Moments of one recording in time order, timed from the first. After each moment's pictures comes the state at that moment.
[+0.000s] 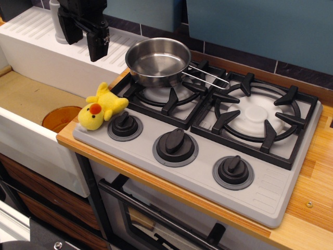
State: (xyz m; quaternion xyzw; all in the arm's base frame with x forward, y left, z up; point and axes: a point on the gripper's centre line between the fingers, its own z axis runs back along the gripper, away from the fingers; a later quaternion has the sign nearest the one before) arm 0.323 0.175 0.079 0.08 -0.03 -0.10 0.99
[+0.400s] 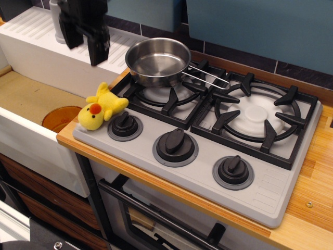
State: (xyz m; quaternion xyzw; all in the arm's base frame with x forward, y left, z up) arm 0.317 0.172 0.065 0.07 -0.02 -0.10 0.99
